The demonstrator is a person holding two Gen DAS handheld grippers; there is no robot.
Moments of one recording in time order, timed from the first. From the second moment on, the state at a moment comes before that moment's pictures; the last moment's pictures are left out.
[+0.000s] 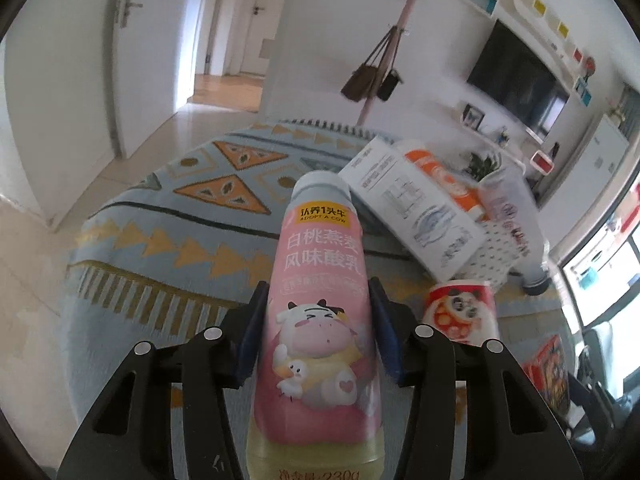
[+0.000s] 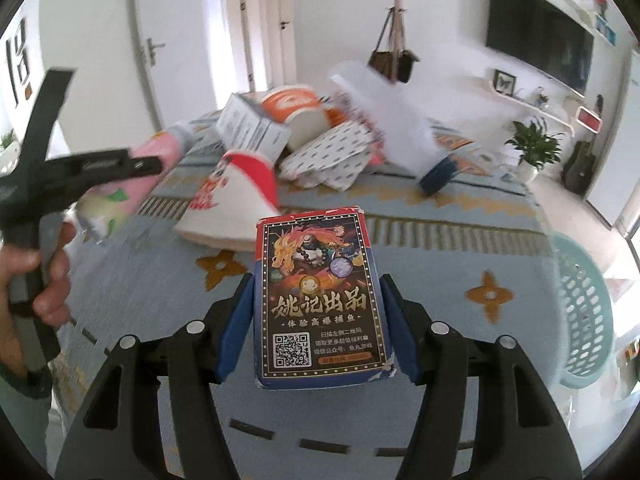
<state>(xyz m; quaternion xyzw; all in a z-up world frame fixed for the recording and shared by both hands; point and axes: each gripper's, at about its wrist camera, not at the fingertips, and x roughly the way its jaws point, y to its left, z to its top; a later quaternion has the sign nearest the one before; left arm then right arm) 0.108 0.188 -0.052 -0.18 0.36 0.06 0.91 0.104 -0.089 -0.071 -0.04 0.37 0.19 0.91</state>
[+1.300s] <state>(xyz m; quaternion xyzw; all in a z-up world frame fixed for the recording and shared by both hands) 0.225 -0.156 -0.015 -0.04 0.33 -0.24 0.91 0.191 -0.380 -0.068 0.14 0.36 -0.11 0.92</state>
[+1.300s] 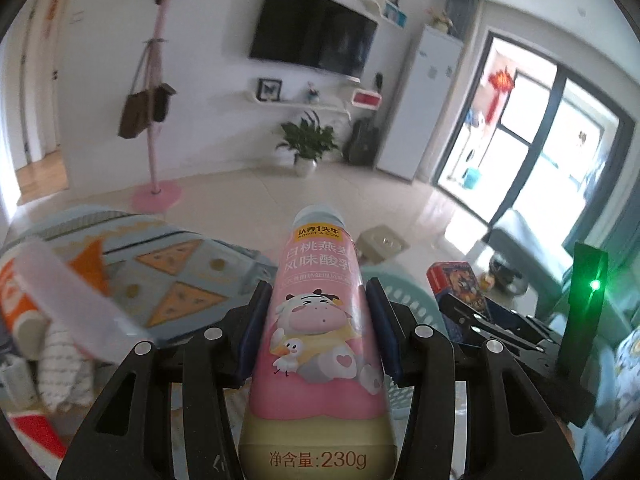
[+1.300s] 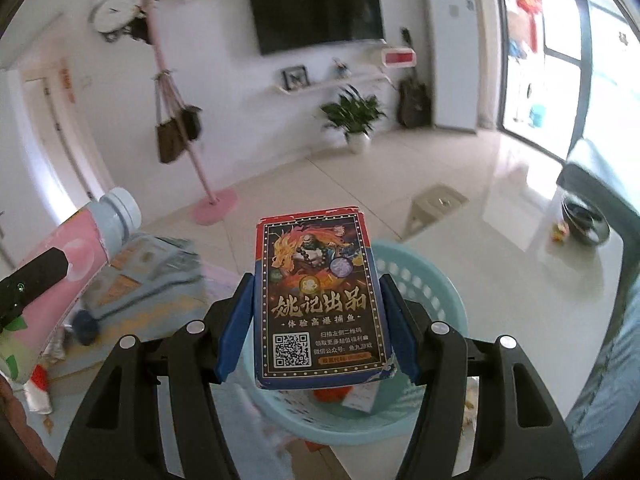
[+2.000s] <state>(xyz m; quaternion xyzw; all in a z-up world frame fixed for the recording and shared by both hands) 0.234 -0.179 -0.053 -0.03 0.37 -0.26 0.89 0.191 -0.419 -0.130 0.18 0.42 -0.14 0.88</state>
